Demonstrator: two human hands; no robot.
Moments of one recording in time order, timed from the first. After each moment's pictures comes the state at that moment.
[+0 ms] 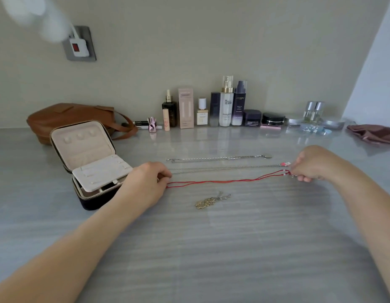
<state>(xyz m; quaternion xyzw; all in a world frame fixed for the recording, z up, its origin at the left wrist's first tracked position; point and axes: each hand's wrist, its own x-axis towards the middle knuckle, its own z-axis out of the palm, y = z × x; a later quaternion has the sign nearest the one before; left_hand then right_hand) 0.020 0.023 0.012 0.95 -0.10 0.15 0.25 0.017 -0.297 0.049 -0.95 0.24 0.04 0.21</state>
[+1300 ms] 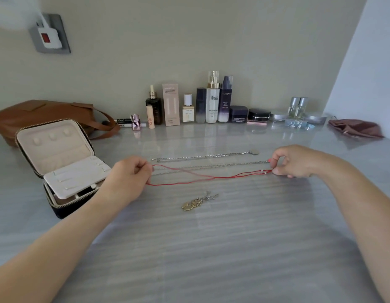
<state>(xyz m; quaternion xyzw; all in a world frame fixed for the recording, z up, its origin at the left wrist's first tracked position) 0.036 0.022 0.009 0.87 -0.05 0.11 0.47 0.023 -0.315 0.040 -0.97 0.11 0.05 0.20</state>
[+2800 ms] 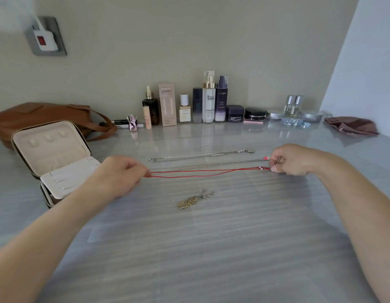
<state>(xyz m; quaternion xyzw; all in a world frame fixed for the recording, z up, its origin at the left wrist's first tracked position) 0.025 0.027 0.032 0.89 -0.02 0.02 0.46 0.022 -0.320 0.039 -0.98 0.08 0.05 0.15</state>
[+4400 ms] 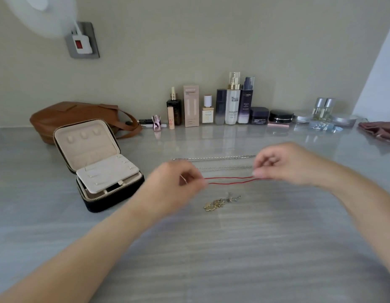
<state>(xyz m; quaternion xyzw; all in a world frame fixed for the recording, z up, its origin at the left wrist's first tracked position) -0.003 0.005 0.028 0.90 -0.20 0.09 0.37 0.001 -0.241 0.054 -0.93 -0.10 -0.01 0.34</state>
